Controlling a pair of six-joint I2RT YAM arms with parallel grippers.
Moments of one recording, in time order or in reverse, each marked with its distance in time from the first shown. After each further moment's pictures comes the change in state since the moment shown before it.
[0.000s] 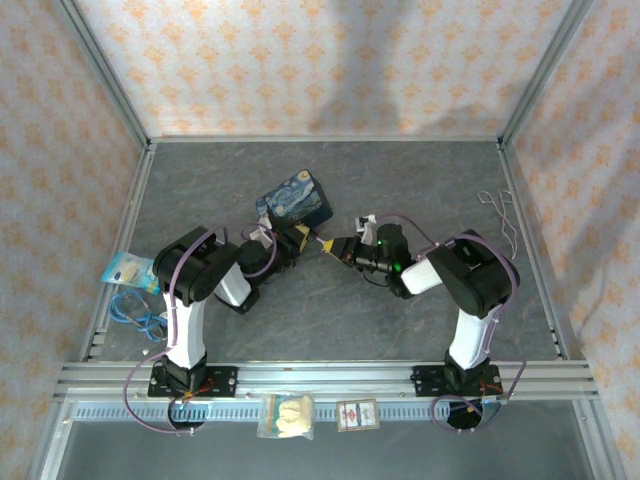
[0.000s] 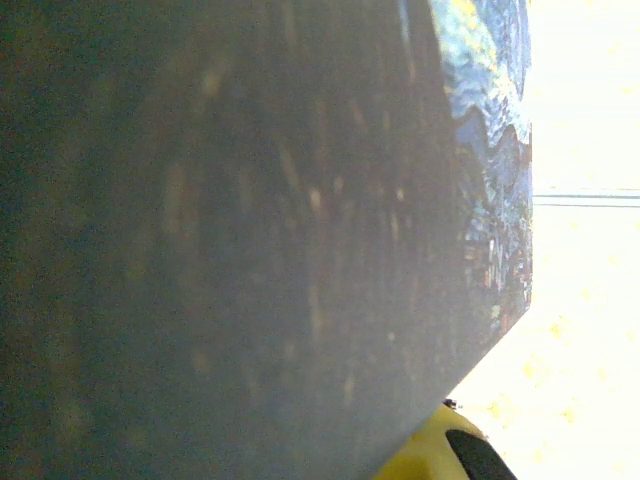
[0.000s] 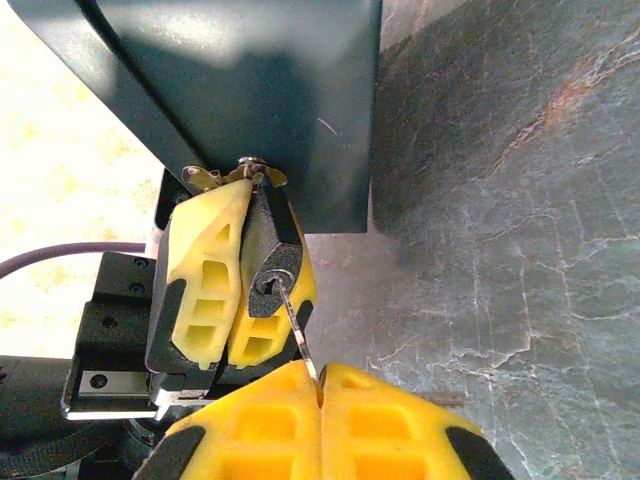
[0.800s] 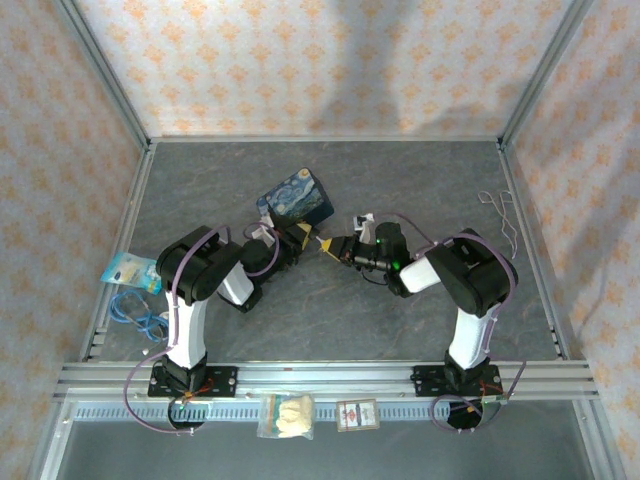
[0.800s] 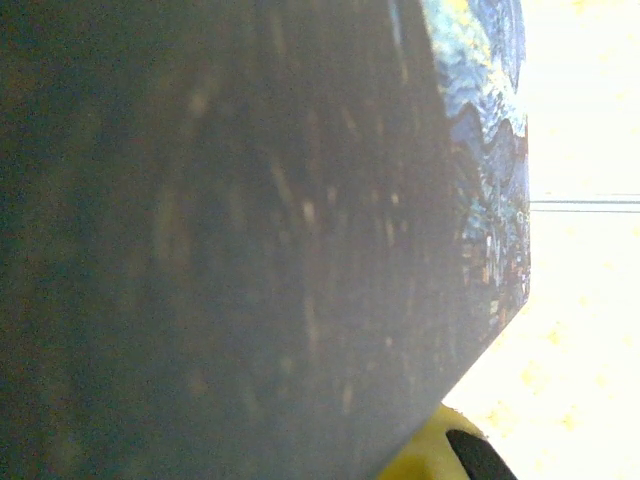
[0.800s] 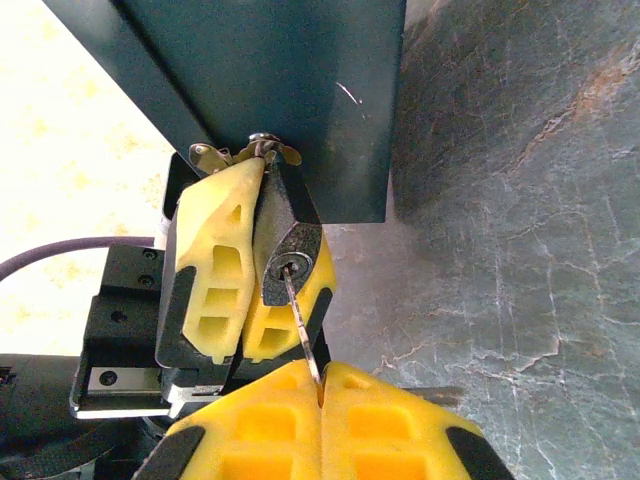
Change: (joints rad) left arm -0.013 0.018 0.028 0.003 -0.026 0.000; right arm -0.001 0.011 0.020 0.003 -0.031 0.027
